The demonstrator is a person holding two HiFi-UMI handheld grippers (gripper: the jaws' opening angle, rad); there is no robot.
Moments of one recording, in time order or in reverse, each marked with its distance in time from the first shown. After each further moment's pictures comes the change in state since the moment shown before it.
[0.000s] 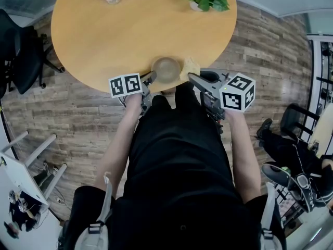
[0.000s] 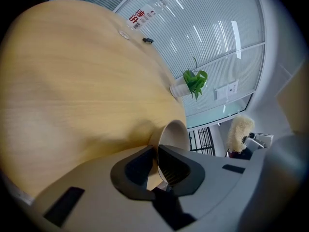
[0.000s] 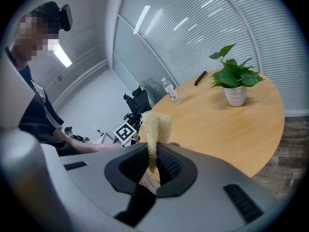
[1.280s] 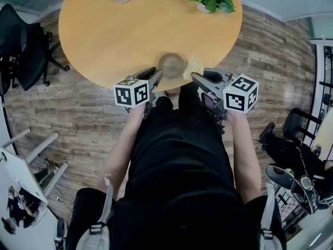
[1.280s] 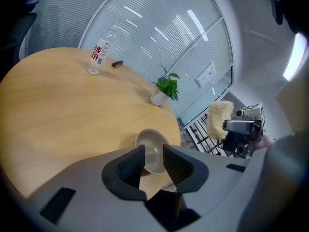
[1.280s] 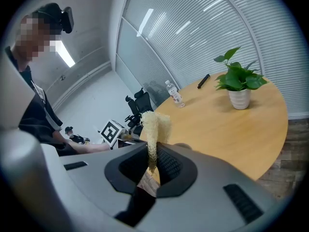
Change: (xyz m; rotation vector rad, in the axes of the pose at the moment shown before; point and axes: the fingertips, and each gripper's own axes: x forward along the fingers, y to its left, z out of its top) left arm -0.039 -0.042 0.024 0.390 -0.116 0.058; right arm 0.007 0.009 0.004 -0.017 -0.037 0.015
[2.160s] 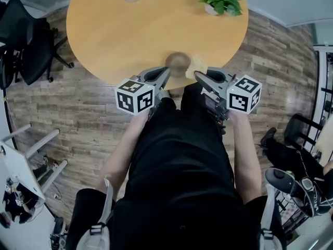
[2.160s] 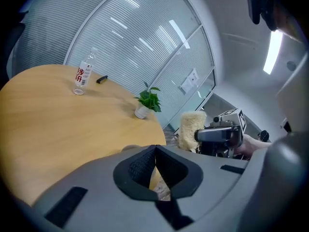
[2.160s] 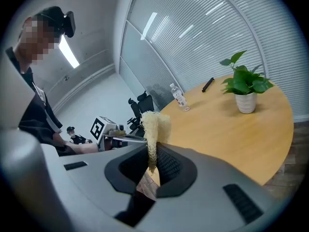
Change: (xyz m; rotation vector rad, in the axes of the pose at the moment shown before) left arm -0.042 -0.049 0.028 0.129 -0.123 -0.113; right arm 0.010 0.022 0.007 -0.033 -0.044 0.024
